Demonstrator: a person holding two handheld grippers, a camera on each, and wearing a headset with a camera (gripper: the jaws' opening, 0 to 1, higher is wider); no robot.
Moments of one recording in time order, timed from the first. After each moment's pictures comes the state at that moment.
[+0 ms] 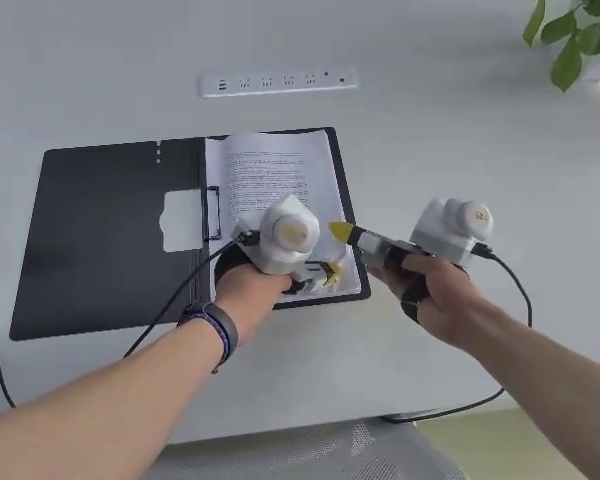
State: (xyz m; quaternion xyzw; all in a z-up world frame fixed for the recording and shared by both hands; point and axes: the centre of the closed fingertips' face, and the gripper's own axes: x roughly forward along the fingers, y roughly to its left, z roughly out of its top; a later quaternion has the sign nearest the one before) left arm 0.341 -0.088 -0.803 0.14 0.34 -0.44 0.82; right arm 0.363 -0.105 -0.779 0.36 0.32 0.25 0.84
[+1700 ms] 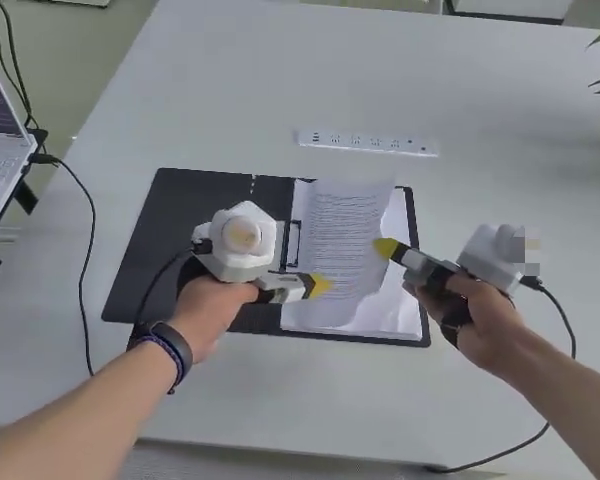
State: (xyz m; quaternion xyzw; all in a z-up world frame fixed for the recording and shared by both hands) left arm 0.341 0.066 -0.730 0.05 0.29 -0.35 0.89; right arm 0.374 -0.036 -0.710 0.34 0.28 0.31 0.84
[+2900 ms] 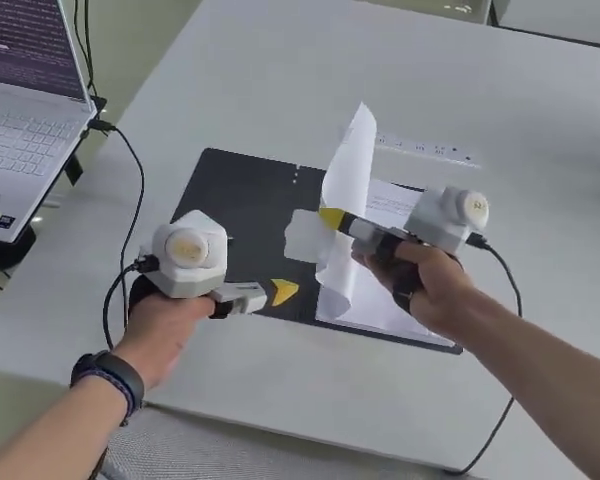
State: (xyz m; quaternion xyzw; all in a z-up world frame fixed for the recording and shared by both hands) left arm 0.295 0.176 -0.732 -0.02 0.28 -0.27 0.92; right arm 0.349 0.133 -0.673 0.30 0.30 0.43 0.80
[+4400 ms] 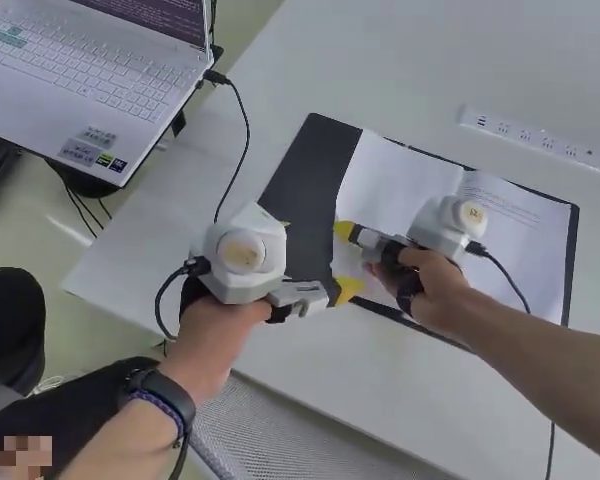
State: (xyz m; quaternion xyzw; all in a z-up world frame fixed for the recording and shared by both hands) left arm 0.269 0.211 -0.717 -0.06 0.26 -0.22 0.94; right arm 0.357 0.222 -0.803 0.28 0.43 0.42 0.75
